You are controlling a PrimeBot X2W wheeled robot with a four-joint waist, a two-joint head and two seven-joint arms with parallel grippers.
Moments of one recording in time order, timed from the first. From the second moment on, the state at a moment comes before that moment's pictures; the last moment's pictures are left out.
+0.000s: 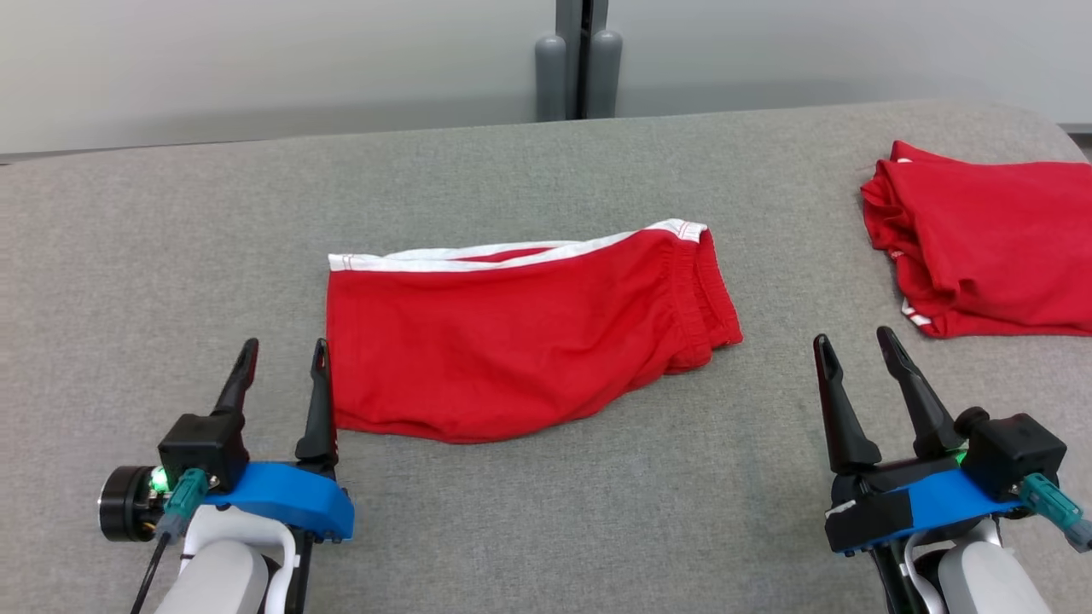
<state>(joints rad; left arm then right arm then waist) -0.24 0.31 -0.39 0.32 -0.45 0.15 -0.23 -0.16 -0.11 0.06 0.18 0.25 0.13 -0.24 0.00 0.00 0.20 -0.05</state>
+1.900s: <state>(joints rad) 0.07 0.17 0.01 0.21 -0.13 0.06 -0.26 -0.03 -0.08 -0.03 0.29 0.20 0.13 -0.24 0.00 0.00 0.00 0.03</state>
